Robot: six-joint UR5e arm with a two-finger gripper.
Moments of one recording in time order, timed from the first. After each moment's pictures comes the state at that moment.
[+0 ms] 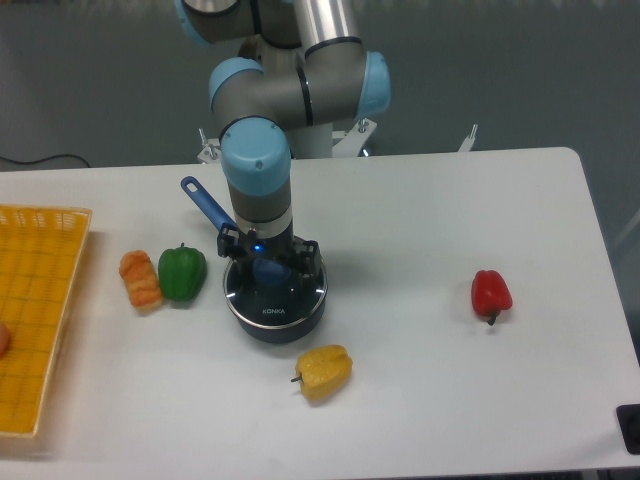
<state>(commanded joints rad) 2.28 -1.83 -1.77 -1.07 1.55 0.47</state>
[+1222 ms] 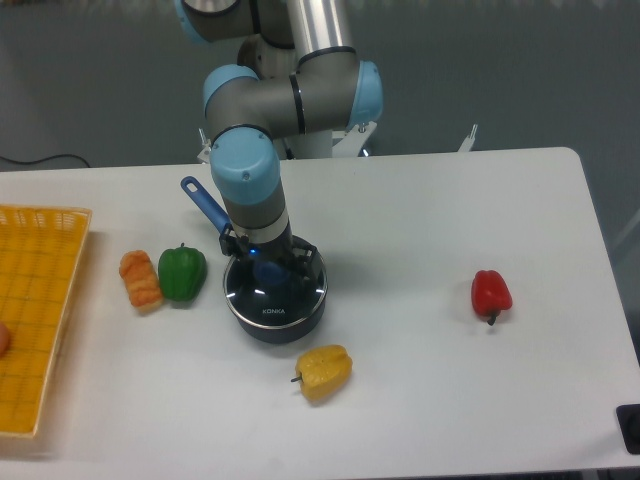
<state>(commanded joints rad) 2.26 -1.85 -1.78 -1.08 1.61 0.53</state>
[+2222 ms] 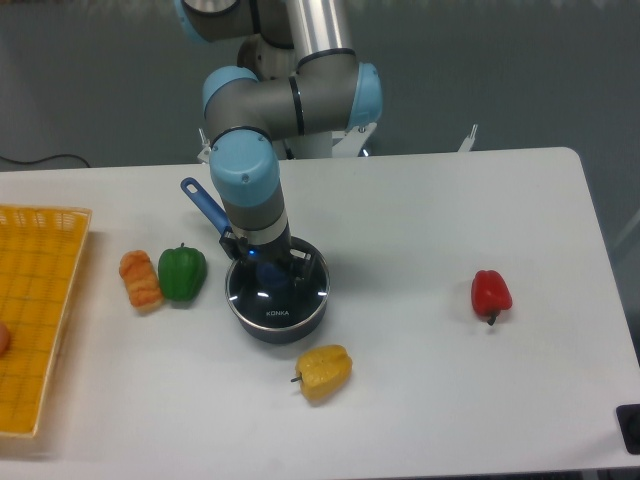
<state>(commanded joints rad) 2.27 -1.84 -1.74 -1.13 1.61 0.54</state>
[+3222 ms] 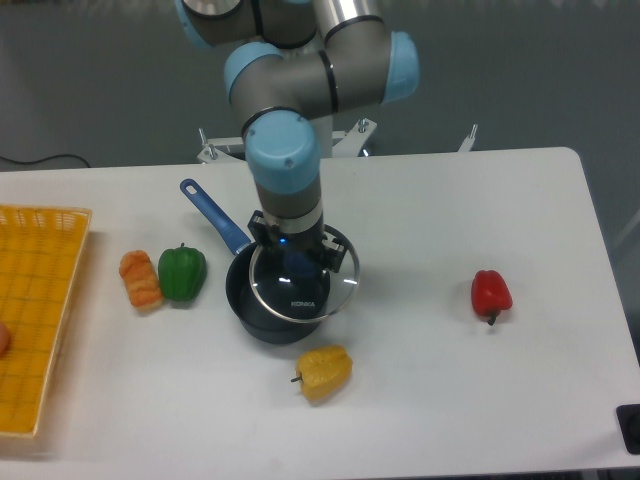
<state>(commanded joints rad) 2.39 -1.81 -1.62 -1.26 1.60 0.79</state>
